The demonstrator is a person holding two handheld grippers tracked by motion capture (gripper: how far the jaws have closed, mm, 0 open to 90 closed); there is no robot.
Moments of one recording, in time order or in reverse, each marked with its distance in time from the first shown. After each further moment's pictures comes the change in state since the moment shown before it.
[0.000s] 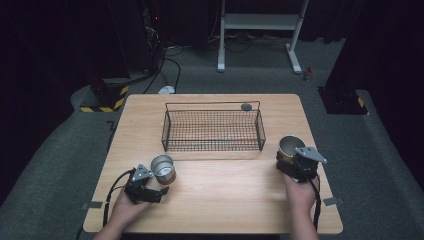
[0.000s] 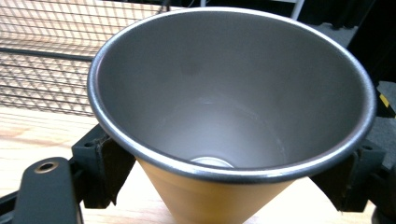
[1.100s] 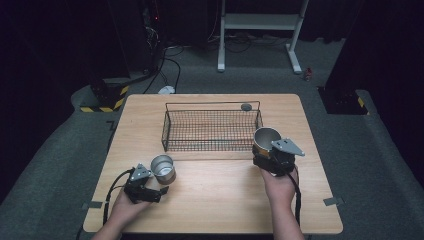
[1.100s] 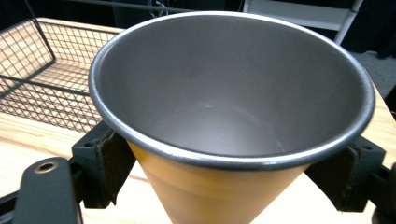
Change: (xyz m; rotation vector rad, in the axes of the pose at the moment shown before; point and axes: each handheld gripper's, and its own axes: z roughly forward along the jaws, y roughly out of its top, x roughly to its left) left arm 0.003 0.001 -0.001 -0.013 -0.015 -0.010; right arm 0.066 0.038 -0.010 -0.071 0.127 -0.045
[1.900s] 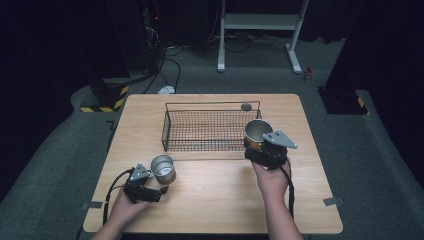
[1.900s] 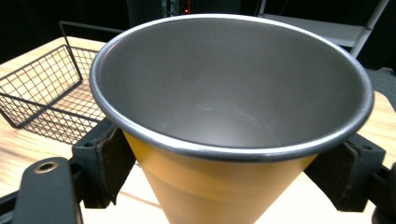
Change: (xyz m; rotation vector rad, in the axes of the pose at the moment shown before) left arm 0.000 0.000 -0.001 -0.004 -0.003 0.003; right arm 0.021 0.028 0.003 -0.041 0.048 -0.025
